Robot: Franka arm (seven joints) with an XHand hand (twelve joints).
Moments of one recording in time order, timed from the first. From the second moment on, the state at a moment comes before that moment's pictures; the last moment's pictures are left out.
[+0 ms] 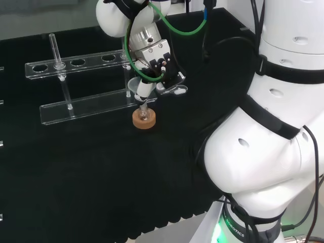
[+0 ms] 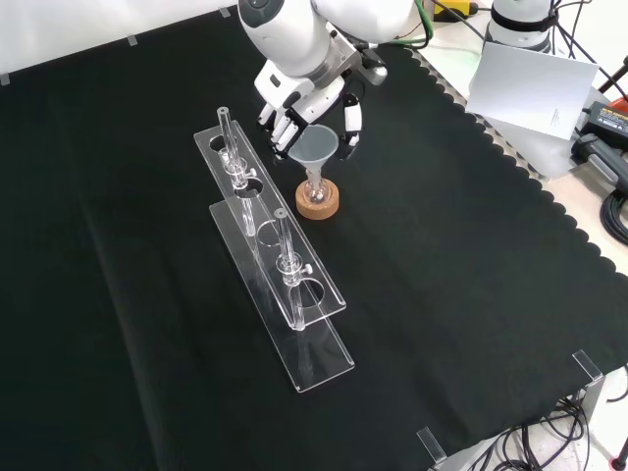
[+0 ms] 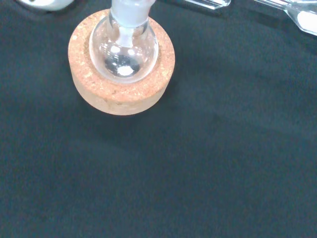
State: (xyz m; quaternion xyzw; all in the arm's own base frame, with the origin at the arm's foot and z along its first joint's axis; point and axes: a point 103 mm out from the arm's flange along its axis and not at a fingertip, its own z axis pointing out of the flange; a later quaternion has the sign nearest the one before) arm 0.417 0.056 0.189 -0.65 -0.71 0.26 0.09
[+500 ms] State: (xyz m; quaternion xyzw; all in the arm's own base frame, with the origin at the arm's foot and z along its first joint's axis) arm 0.413 0.056 0.188 -0.65 -0.71 0.27 0.09
